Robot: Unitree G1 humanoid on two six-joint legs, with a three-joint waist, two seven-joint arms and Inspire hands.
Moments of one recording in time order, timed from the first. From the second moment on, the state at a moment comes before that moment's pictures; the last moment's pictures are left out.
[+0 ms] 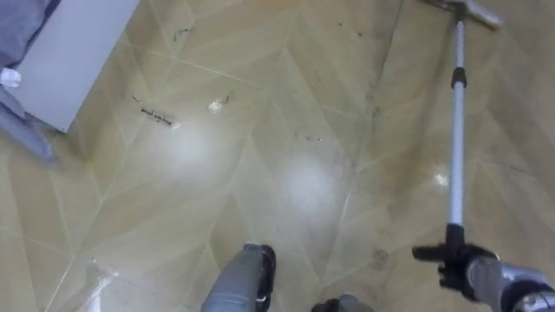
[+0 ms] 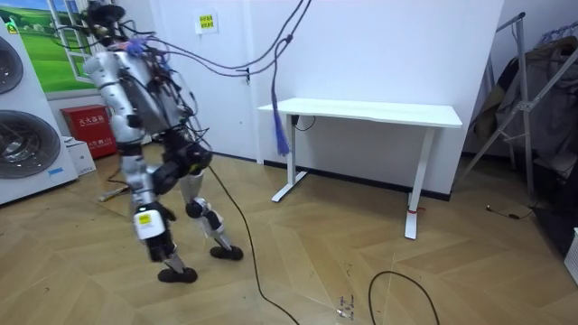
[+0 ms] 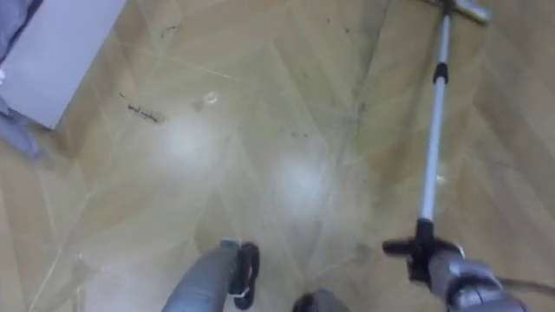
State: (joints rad) left arm 0.09 0.21 -0.09 1.15 -0.20 0.25 0.16; right arm -0.24 -0.43 0.14 1.44 0.47 0.24 -0.02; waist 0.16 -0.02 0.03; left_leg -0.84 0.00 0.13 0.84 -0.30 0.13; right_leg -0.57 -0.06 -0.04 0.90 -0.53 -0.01
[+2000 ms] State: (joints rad) left arm 0.16 0.24 -0.16 1.09 -0.11 0.28 0.06; right arm -0.42 -0.43 0.18 1.44 0.40 0.35 -0.06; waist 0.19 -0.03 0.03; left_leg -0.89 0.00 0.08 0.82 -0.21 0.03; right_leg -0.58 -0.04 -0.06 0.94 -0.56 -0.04
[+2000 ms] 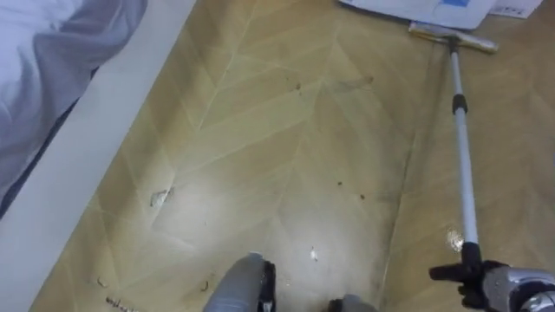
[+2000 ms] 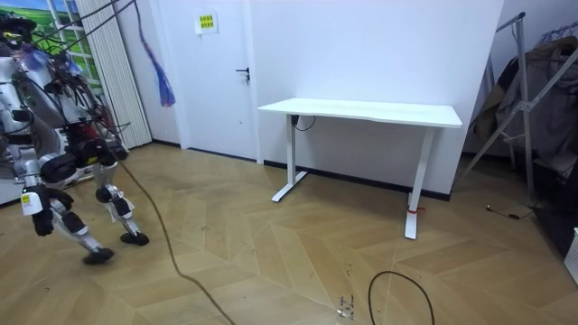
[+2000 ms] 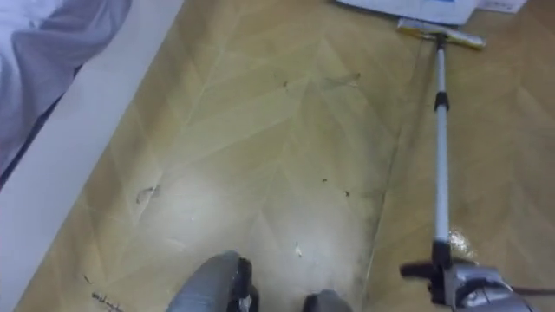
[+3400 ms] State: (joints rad) left arm 0.22 0.18 0.08 1.14 -0.07 0.38 0.11; right arm 0.05 -0.30 0.10 1.47 0.21 0.37 -0.02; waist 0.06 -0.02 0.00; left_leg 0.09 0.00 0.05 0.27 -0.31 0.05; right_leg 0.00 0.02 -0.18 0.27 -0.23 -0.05
